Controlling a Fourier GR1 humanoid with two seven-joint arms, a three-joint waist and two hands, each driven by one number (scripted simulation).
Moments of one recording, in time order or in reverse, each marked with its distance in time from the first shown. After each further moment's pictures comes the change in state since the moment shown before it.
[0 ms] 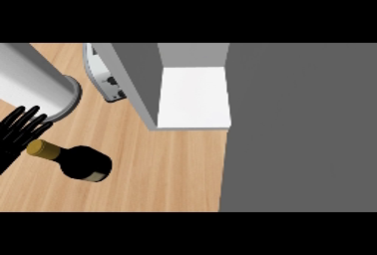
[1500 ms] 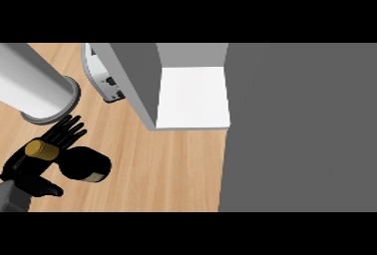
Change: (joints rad) left arm -0.101 -0.080 -0.037 0.321 -0.555 0.010 -0.396; right arm -0.017 0.030 -0.003 -0.007 0.012 0.021 0.024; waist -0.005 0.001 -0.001
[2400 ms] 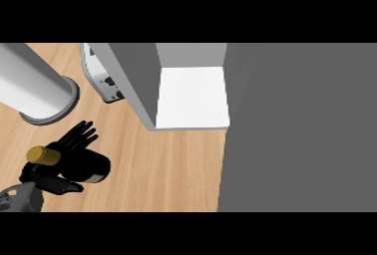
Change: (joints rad) left arm -0.017 0.001 -0.115 0.140 -0.110 0.106 -0.179; right arm -0.029 0.012 0.019 0.003 0.016 -0.004 0.018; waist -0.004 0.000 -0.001
